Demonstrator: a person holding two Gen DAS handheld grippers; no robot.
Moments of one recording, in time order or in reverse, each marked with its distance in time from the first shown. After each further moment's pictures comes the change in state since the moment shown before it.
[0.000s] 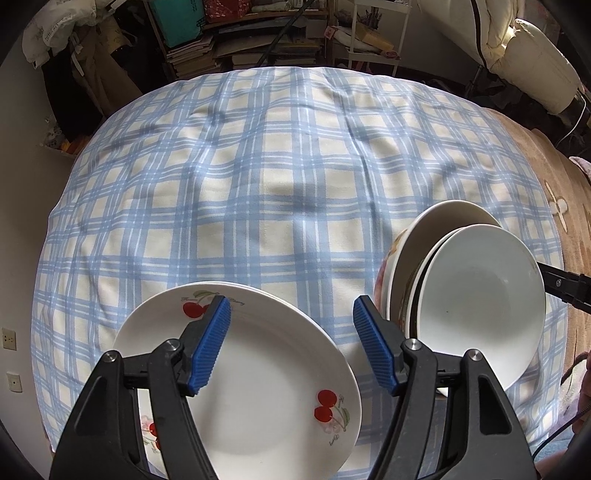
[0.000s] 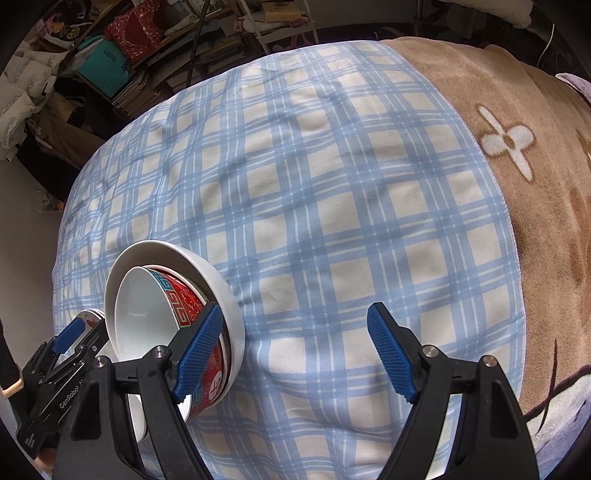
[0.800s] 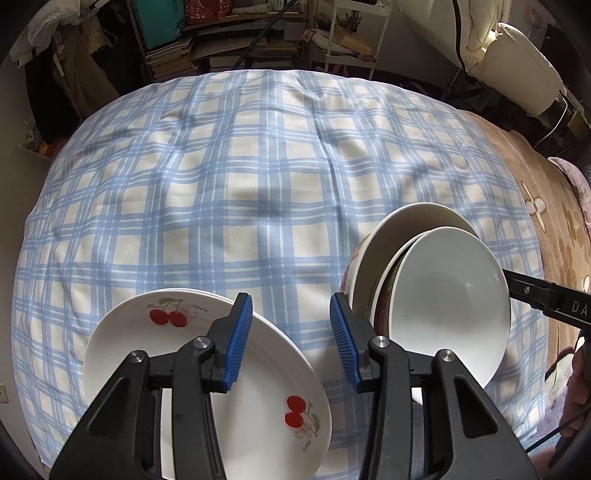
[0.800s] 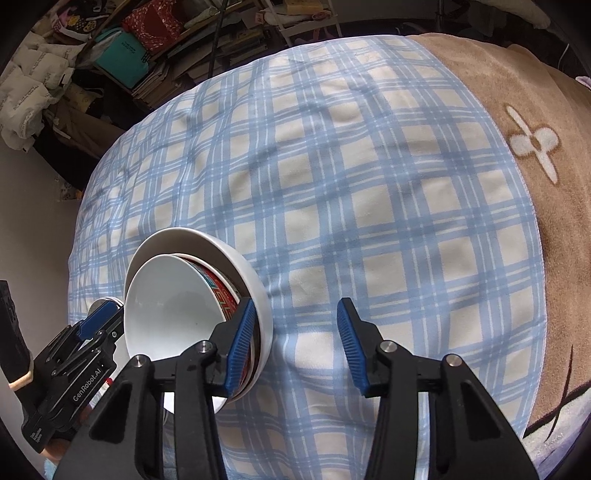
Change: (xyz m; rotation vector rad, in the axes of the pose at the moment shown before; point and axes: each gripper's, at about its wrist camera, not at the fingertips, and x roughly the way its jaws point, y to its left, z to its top) left arm 0.001 -0.007 0.003 0.009 -0.013 -0.113; right arm 0.004 0.009 -0.002 -0.035 0.029 0.073
